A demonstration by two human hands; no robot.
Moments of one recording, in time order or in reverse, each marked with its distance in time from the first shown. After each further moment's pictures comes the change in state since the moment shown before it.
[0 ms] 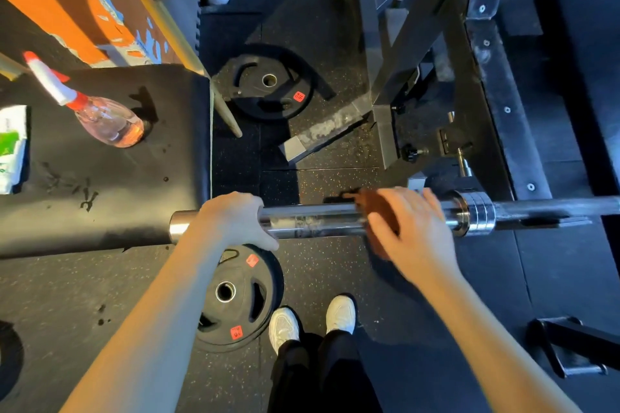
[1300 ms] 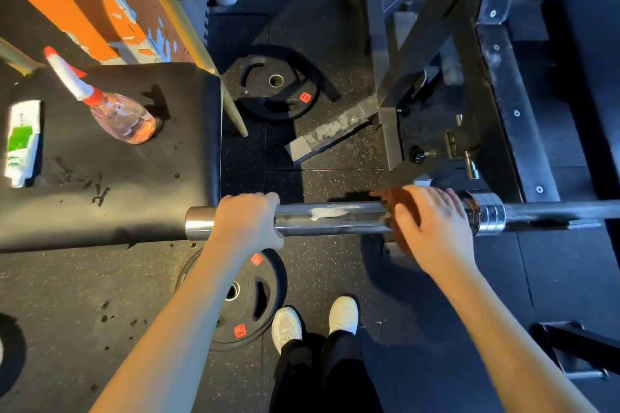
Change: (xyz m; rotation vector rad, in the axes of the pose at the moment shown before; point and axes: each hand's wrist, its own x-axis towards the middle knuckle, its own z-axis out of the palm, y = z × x) left_hand -0.002 0.003 0.022 0.251 0.301 0.062; right_hand 0.002 0.000 -0.008 -0.012 0.015 0.126
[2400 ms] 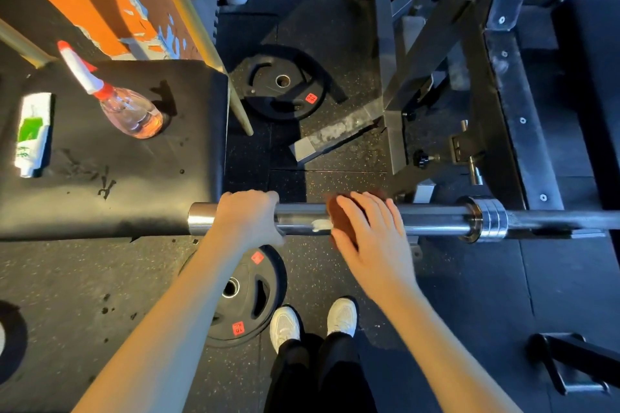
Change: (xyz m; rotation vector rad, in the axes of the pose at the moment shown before) left_hand 0.001 -0.003 -0.004 -0.062 -0.058 -0.038; right_hand -0.020 -0.047 0.050 -0.022 0.015 -0.293
